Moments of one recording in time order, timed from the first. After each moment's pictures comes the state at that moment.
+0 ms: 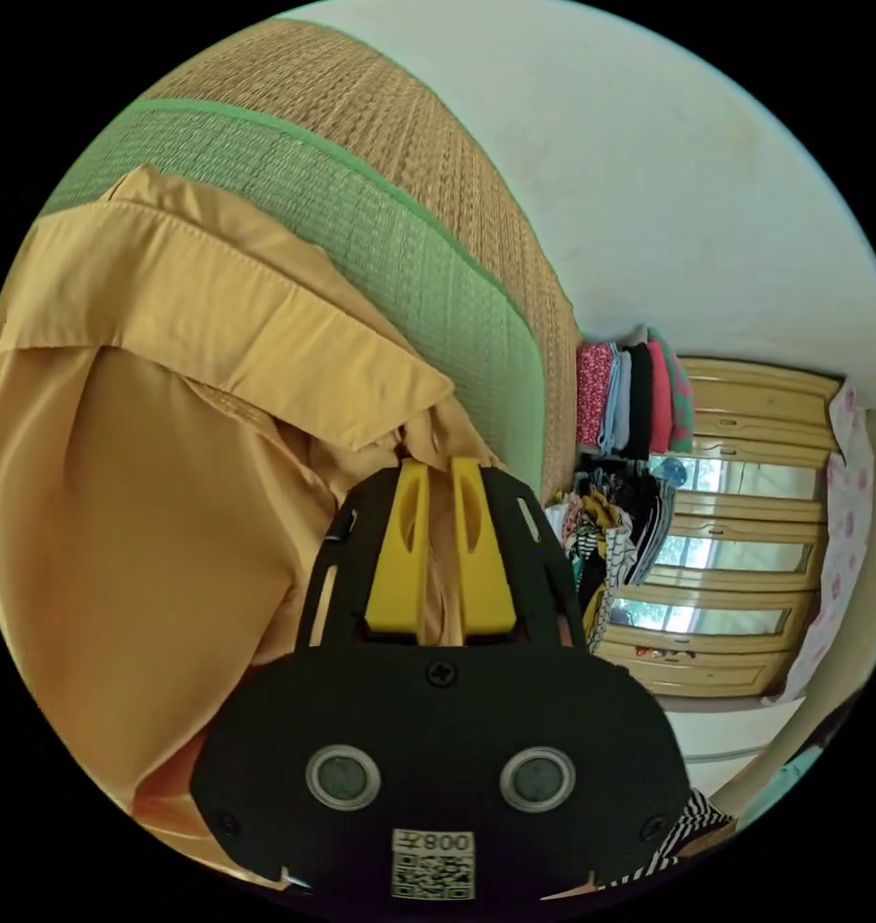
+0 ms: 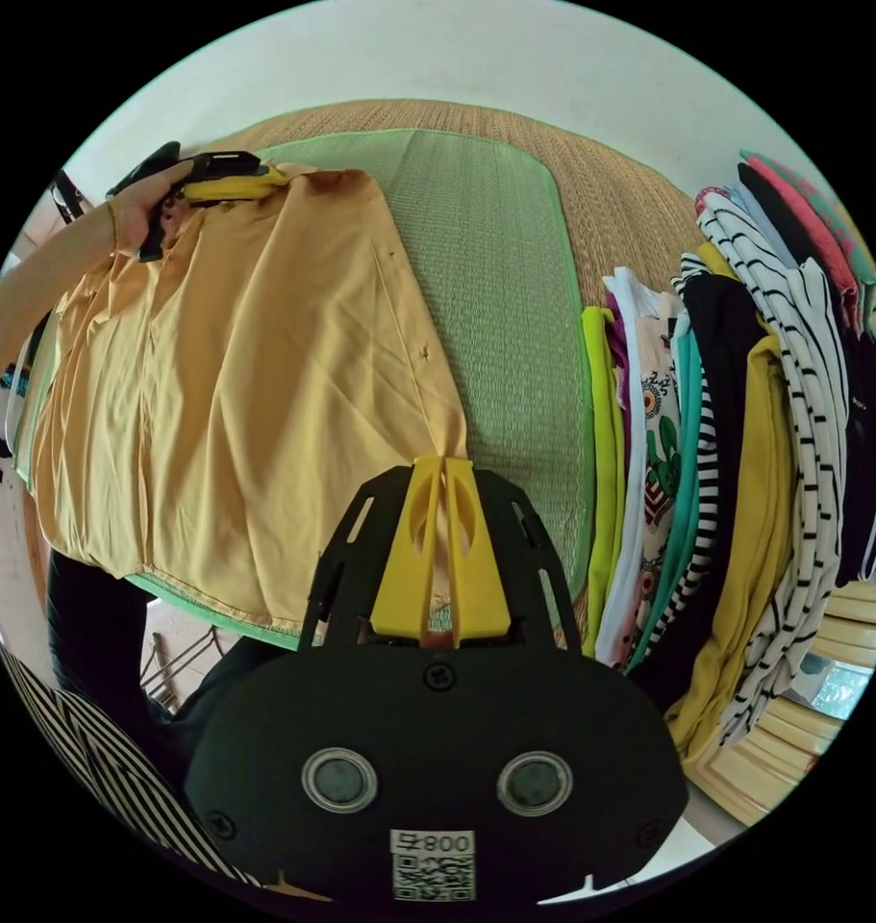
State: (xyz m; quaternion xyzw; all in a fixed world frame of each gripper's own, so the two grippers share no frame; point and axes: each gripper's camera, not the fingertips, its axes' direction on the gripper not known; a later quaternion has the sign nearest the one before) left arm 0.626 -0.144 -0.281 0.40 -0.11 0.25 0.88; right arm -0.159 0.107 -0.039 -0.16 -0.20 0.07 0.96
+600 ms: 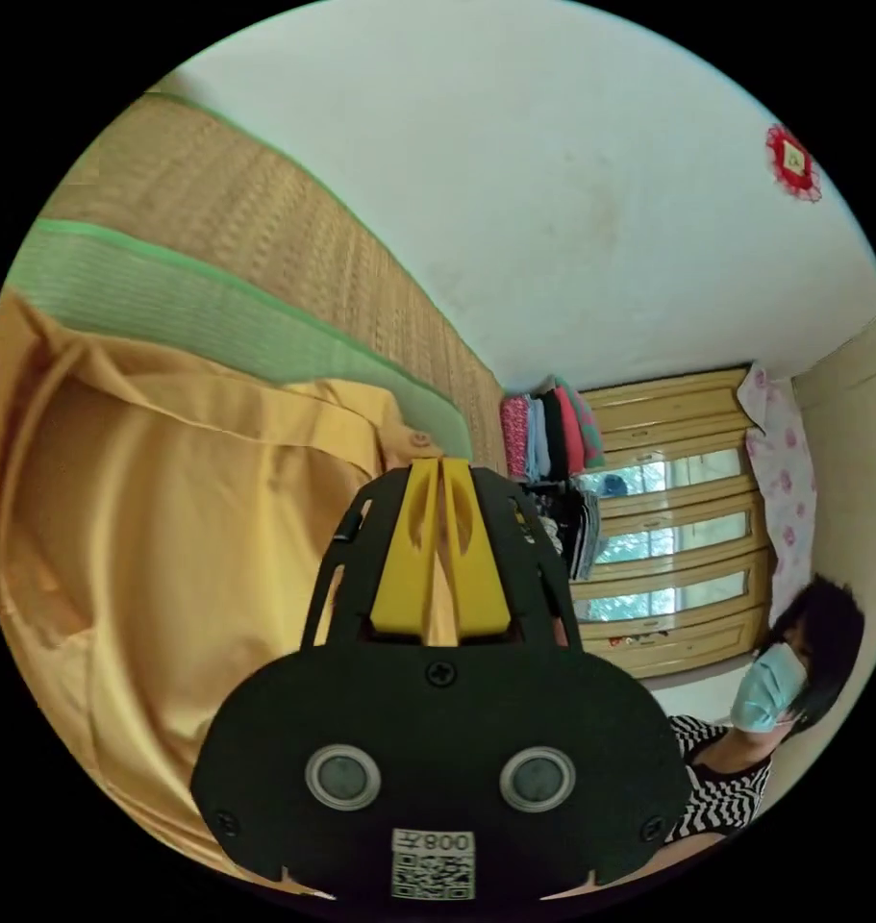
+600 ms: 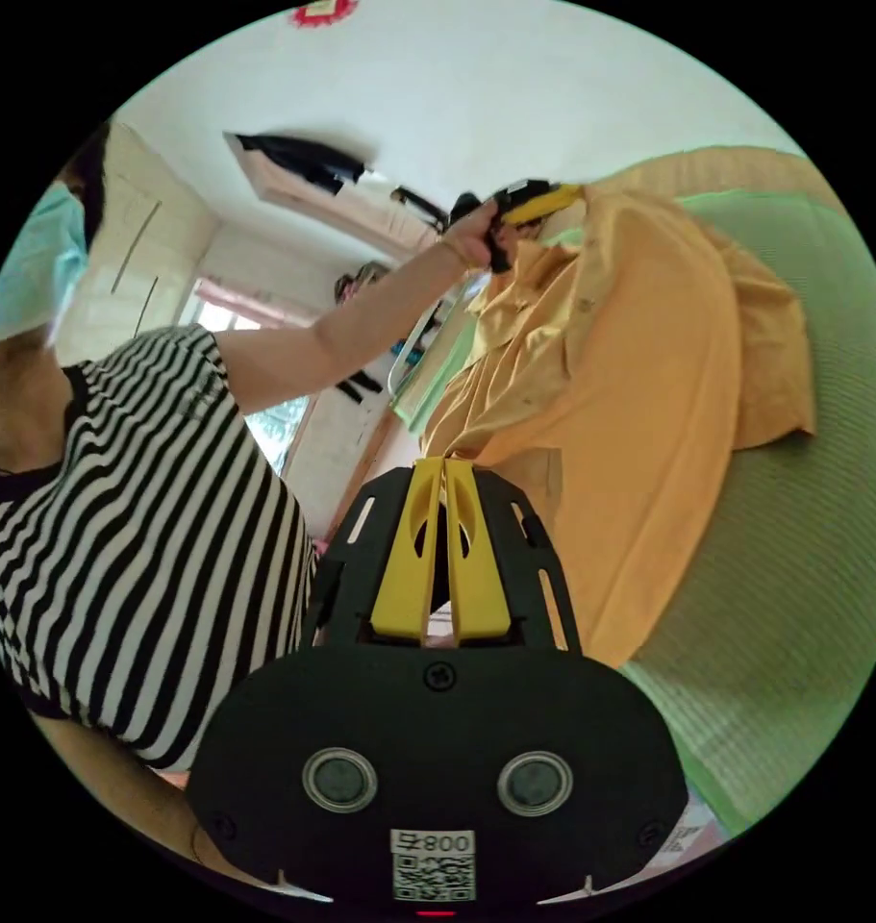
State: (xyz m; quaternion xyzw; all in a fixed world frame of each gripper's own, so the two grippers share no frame) left arm 0.625 0.058 -0.422 0.47 -0.06 0.32 0.82; right arm -0.212 0.161 -0.065 -0.03 -0.72 -0.06 0.70
